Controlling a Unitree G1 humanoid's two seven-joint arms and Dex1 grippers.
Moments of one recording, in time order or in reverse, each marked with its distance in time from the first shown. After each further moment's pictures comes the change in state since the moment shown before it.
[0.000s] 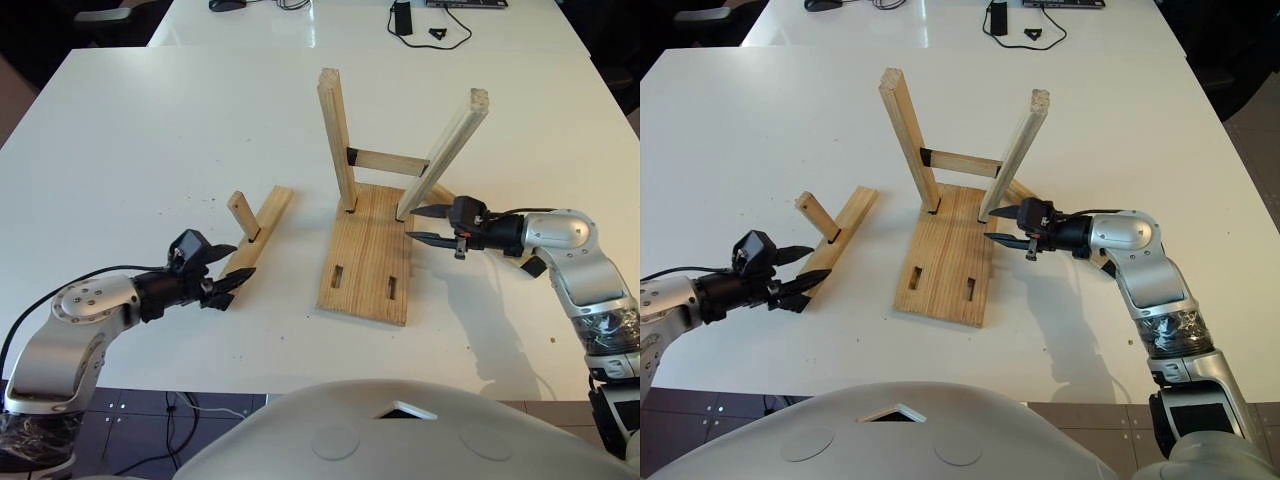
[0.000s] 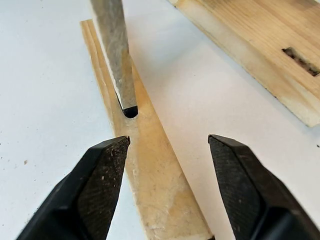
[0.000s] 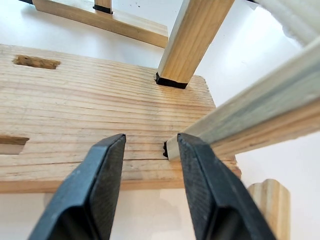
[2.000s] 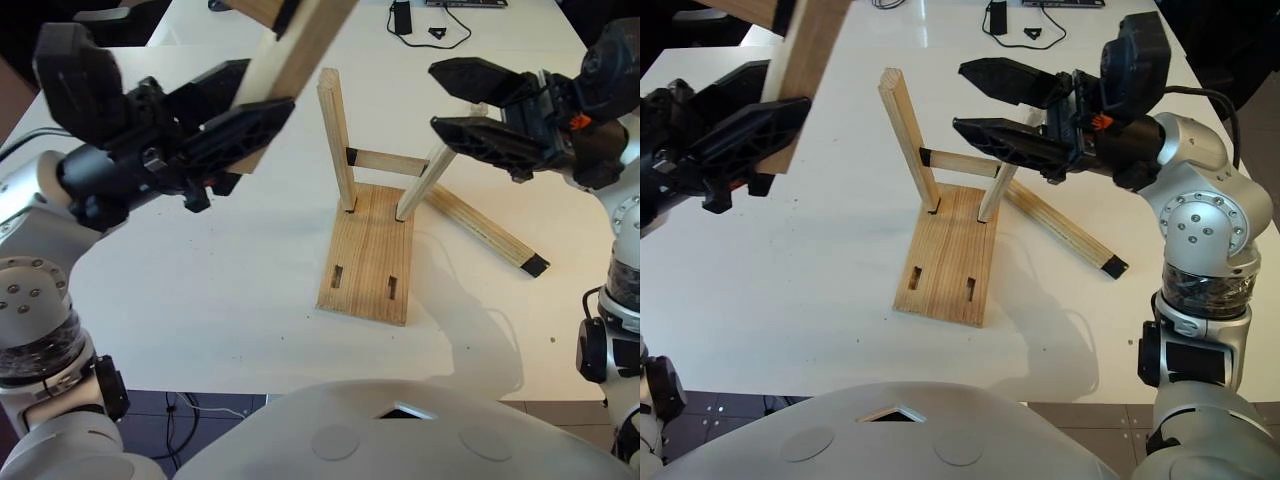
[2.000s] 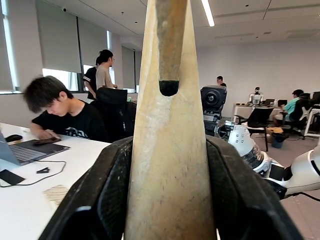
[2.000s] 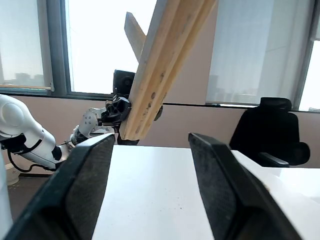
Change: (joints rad) left arm -0.619 -0.109 0.156 -0.170 -0.915 0.146 0.161; right arm -0.324 0.059 -0.282 -0.350 0.920 0.586 -0.057
